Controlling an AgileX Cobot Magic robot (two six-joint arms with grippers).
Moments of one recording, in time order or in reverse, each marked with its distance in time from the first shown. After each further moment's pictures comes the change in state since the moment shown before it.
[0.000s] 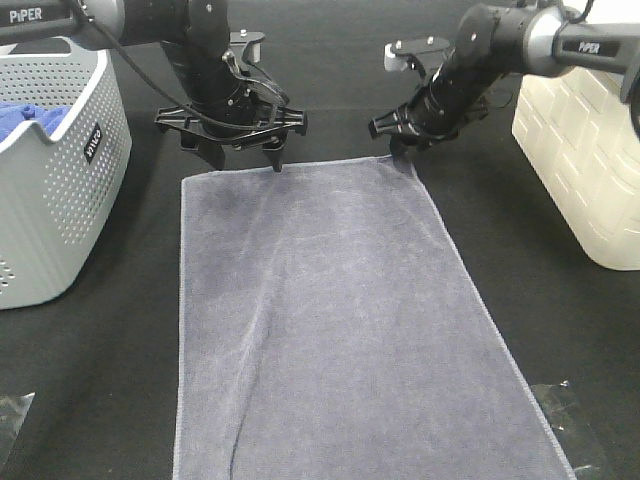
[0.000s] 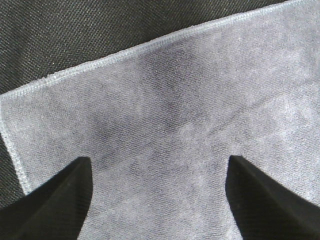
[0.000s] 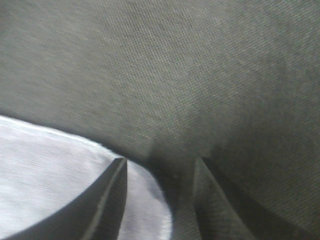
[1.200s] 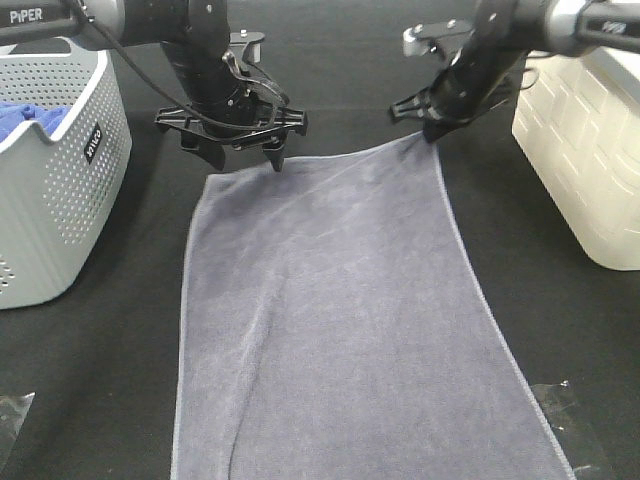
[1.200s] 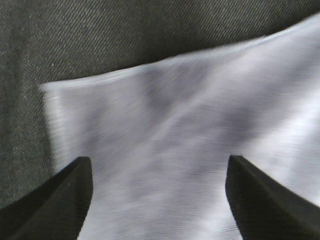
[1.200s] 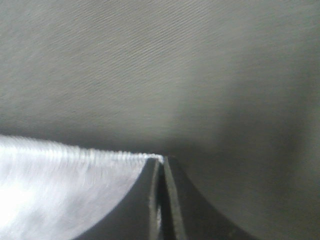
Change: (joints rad) left arm 0.000 0.001 0.000 0.000 -0.009 0.003; right arm -0.049 -0.054 -0.017 -0.094 0.082 0.079
